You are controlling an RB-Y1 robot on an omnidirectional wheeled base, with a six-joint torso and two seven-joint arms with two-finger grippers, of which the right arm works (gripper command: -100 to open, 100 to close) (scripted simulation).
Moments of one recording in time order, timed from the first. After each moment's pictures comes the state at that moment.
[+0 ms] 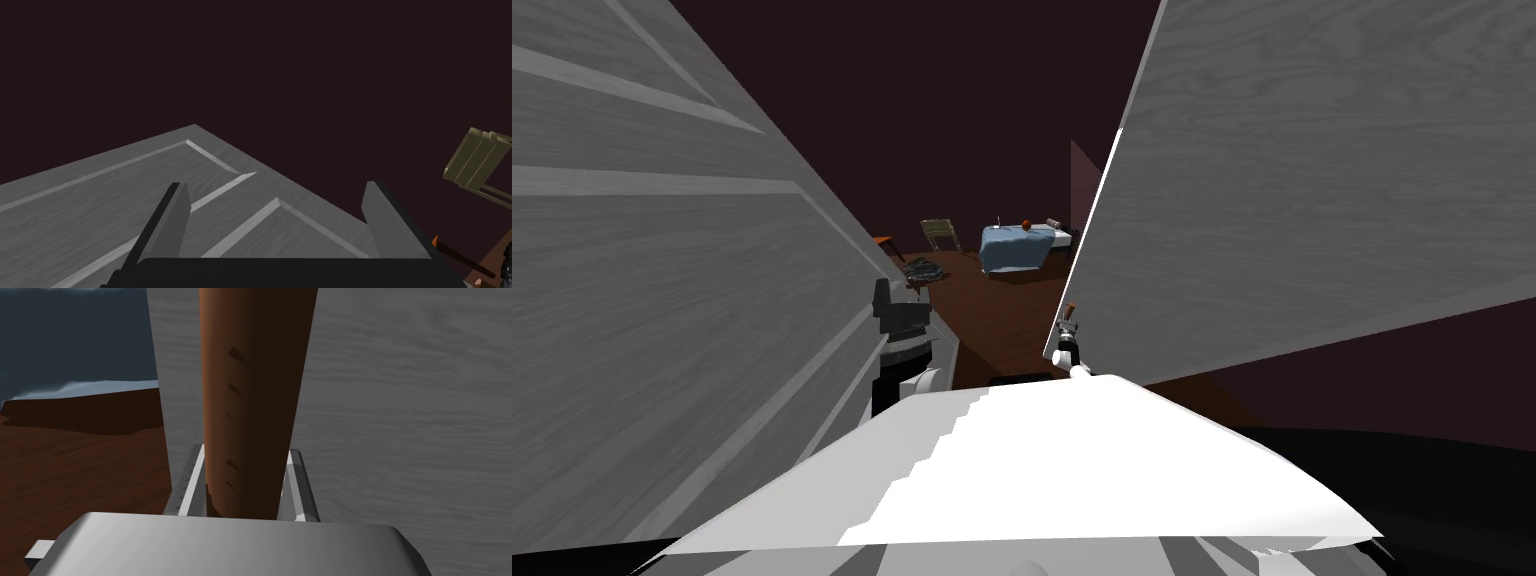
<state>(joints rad) -0.19 -0.04 0.04 -0.59 -0.59 -0.87 -1.21</state>
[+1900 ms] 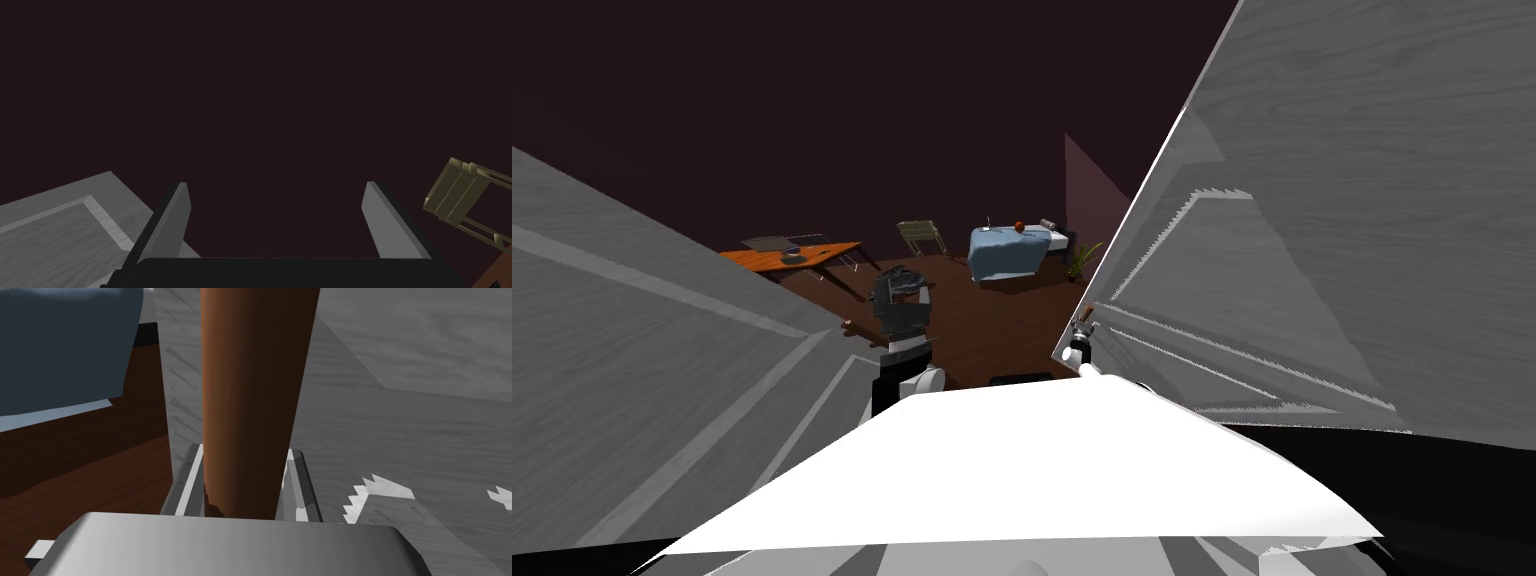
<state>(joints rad) -0.22 -0.10 -0.09 -0.52 -0.68 -0.91 -1.20</state>
